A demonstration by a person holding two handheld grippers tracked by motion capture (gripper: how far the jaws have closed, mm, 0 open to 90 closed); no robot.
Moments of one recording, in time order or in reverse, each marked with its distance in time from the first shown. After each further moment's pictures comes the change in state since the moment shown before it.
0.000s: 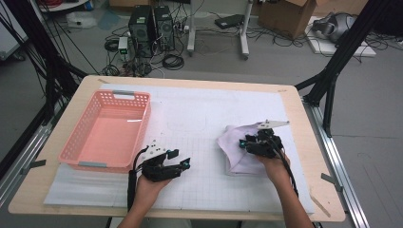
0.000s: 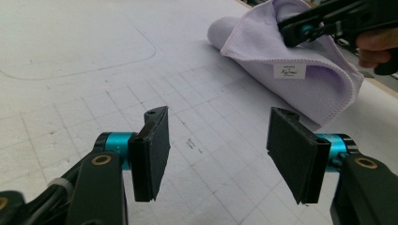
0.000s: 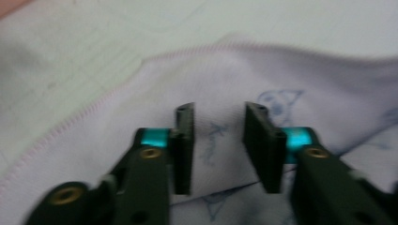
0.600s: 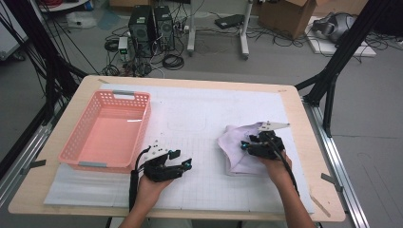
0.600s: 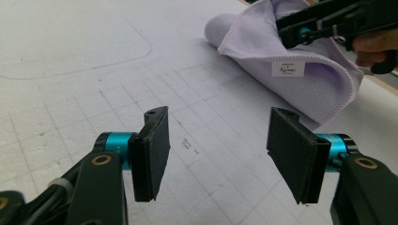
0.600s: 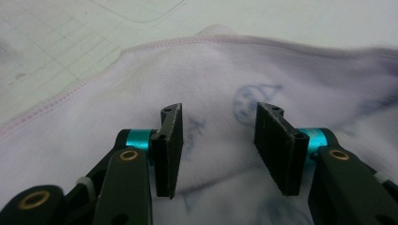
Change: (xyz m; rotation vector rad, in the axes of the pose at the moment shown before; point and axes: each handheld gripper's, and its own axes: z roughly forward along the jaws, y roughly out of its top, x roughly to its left) left arm -0.001 0.000 0.003 0.002 -0.005 0.004; right arm 0.000 -0.003 0.002 -0.014 -0.079 -0.043
